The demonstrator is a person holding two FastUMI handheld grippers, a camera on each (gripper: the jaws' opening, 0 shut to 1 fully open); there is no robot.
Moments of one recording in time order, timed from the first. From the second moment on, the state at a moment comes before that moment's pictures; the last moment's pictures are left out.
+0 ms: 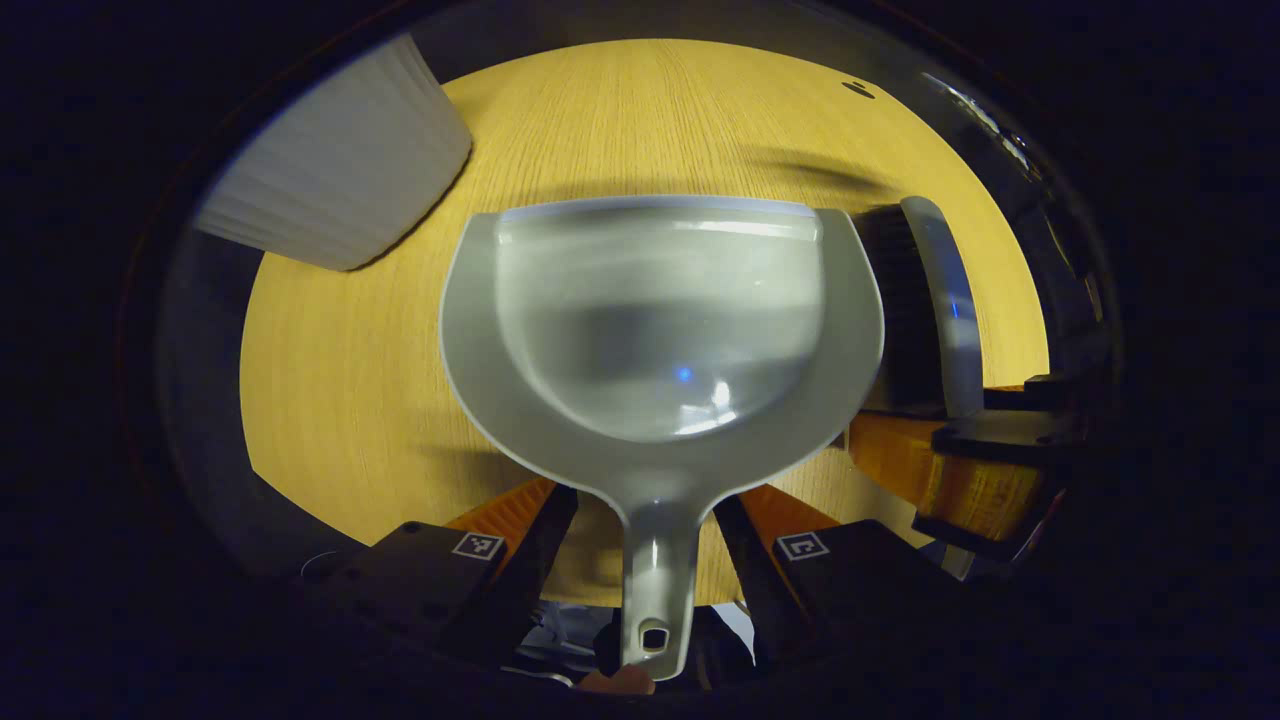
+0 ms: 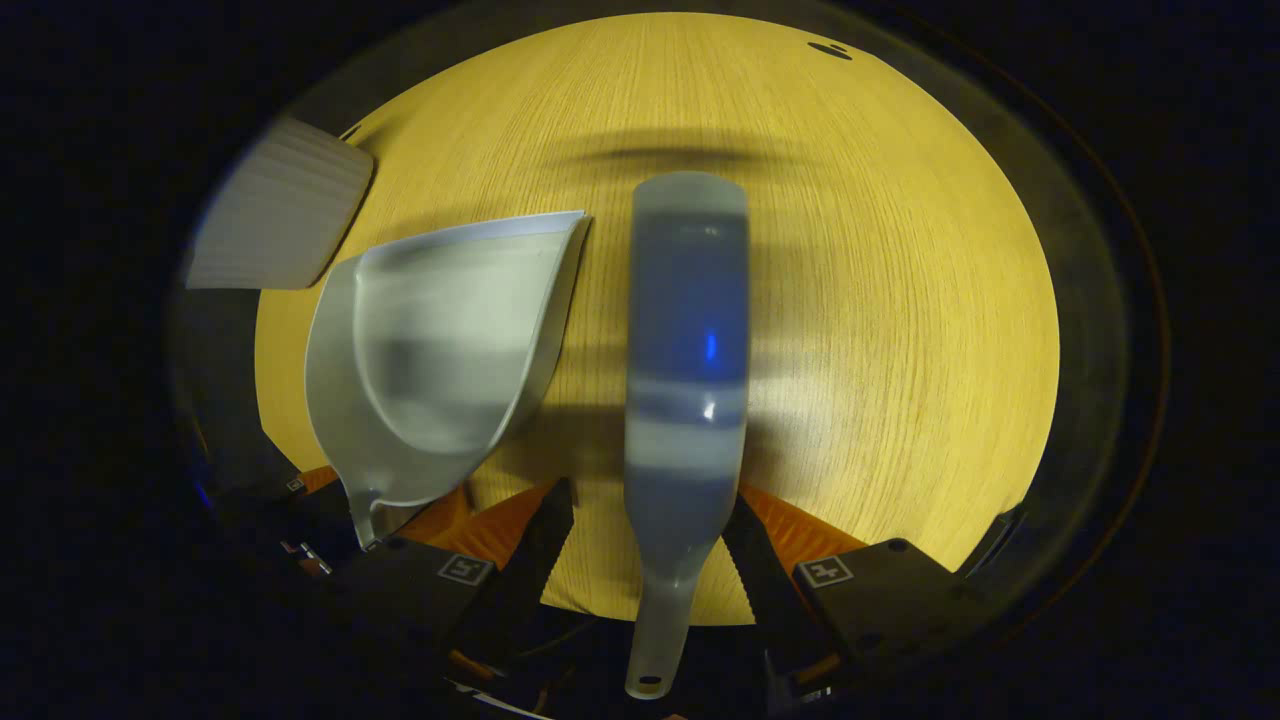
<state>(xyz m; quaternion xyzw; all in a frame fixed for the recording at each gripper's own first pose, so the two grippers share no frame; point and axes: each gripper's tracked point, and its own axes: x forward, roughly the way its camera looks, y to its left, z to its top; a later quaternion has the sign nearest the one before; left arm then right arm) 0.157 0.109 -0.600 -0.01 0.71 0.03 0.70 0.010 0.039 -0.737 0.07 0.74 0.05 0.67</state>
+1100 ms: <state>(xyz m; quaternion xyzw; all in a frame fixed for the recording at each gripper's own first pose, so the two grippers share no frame) 0.148 0.111 -0.340 0.07 0.34 -0.09 0.93 0.033 -0.004 -0.446 0.08 0.32 -0.02 0.94</state>
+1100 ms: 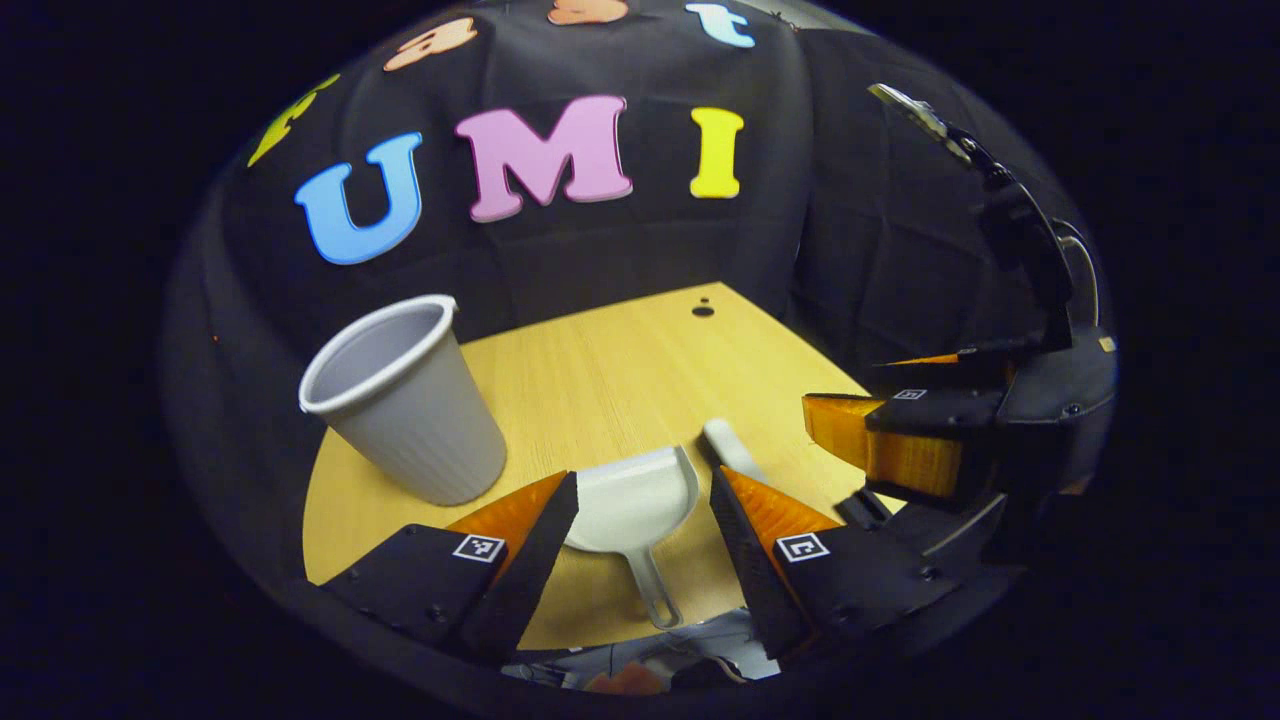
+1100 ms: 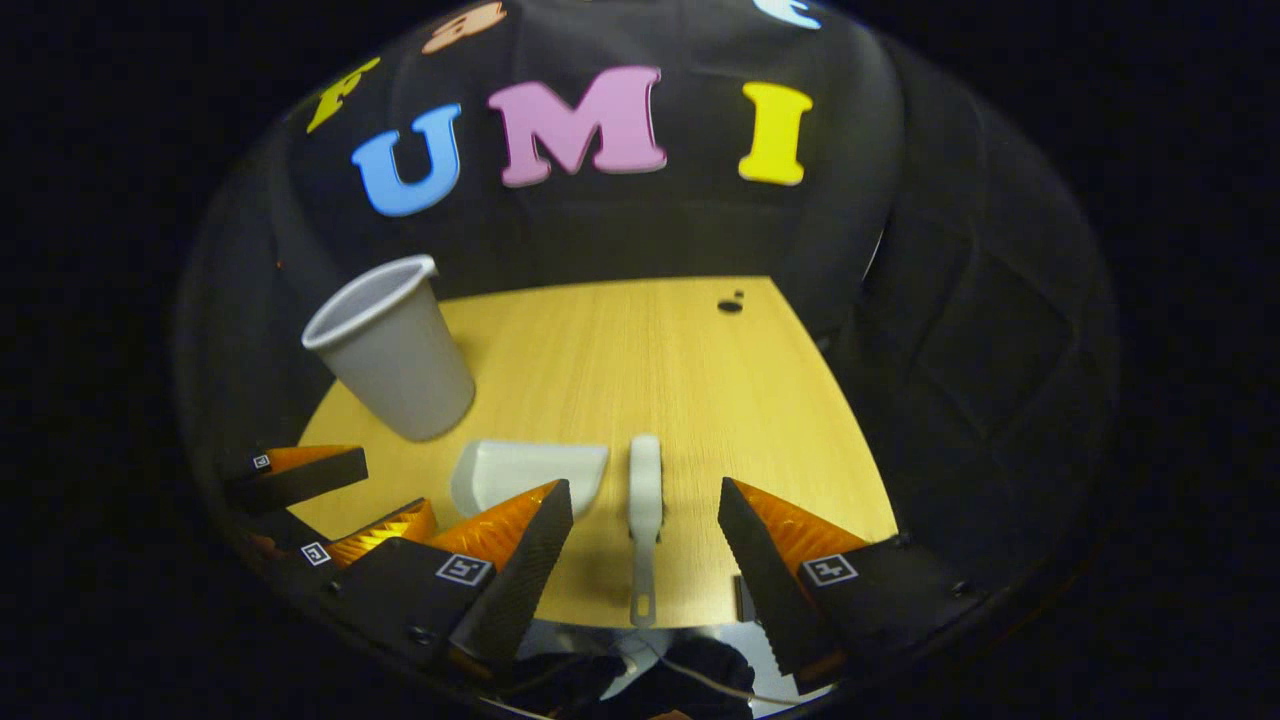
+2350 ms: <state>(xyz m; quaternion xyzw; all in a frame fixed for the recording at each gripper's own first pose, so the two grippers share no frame) 0.093 0.126 -0.134 -0.01 0.02 0.02 1.00 0.005 0.023 0.108 0.05 -0.02 0.04 1.00</state>
